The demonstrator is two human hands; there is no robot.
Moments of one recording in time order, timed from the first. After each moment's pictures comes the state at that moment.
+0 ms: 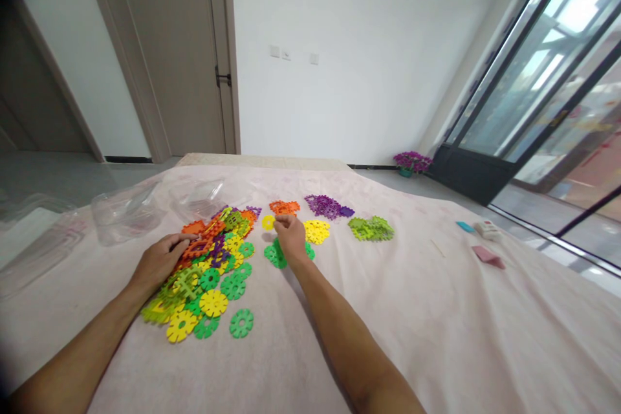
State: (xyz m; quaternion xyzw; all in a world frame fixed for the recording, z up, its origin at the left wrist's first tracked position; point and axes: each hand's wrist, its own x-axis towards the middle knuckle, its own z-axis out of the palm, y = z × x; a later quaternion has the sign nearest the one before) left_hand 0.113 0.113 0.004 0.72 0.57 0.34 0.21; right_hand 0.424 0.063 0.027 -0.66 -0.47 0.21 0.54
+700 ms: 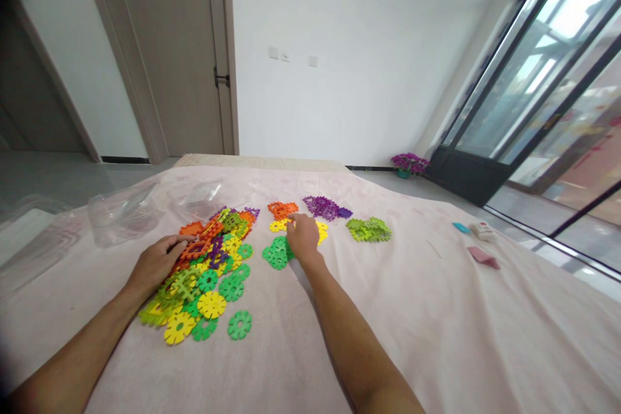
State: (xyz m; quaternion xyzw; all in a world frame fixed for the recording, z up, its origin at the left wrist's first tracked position) left_hand 0.113 0.114 0.001 0.72 0.56 0.35 0.20; right_hand 0.461 0.051 0.034 -0.76 -0.56 -0.03 0.32
